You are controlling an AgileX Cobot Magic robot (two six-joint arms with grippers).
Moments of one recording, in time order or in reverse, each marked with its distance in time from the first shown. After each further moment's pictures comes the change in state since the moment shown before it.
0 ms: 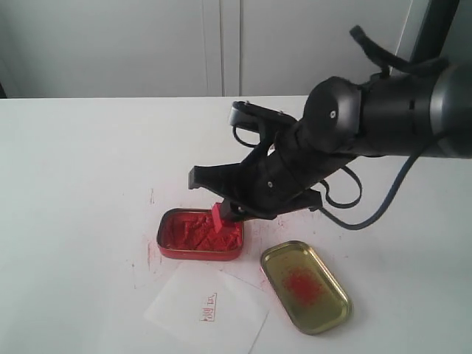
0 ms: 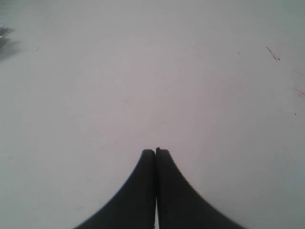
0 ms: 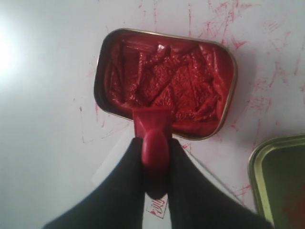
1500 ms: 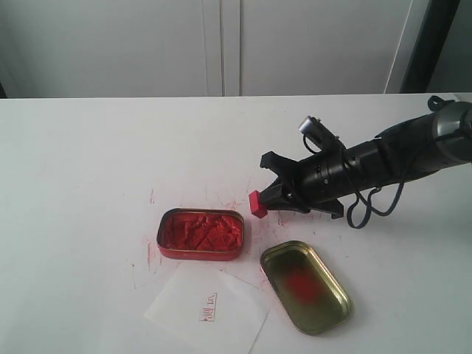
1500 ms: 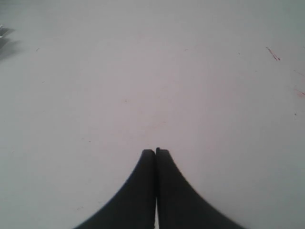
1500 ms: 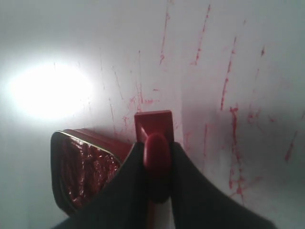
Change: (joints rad) left arm 0.000 0.000 0.000 0.000 0.000 0.000; right arm -0.391 0.320 0.000 0.924 0.148 -0.988
